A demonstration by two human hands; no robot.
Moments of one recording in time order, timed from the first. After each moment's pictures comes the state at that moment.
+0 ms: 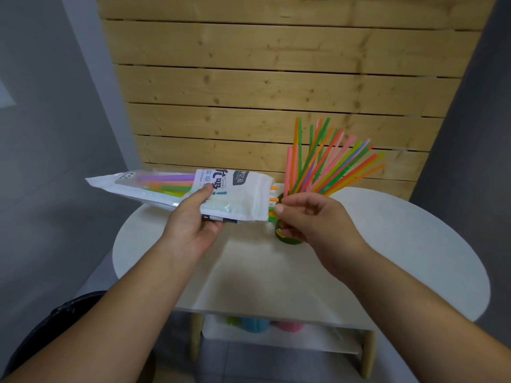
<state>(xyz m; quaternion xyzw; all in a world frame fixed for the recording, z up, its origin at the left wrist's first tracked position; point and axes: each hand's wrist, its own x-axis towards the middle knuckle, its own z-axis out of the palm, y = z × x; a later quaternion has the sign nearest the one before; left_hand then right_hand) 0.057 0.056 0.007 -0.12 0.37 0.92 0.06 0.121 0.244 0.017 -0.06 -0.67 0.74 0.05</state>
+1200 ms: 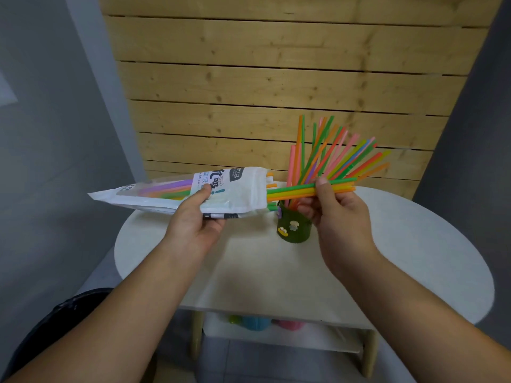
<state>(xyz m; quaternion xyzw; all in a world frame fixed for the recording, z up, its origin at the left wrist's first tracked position) 0.058 0.058 0.009 -0.18 0.31 0.93 0.05 0.119 0.240 0.020 -0.13 -0.58 0.78 0.21</state>
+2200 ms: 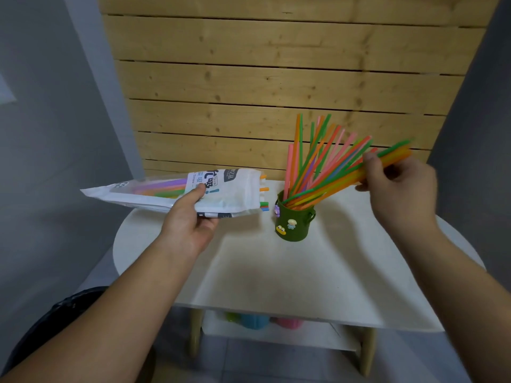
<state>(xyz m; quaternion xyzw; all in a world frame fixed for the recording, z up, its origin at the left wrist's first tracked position) 0.051 0.051 0.001 -0.17 0.31 0.93 0.04 0.118 0.319 0.048 -0.09 -0.79 0.46 0.38</state>
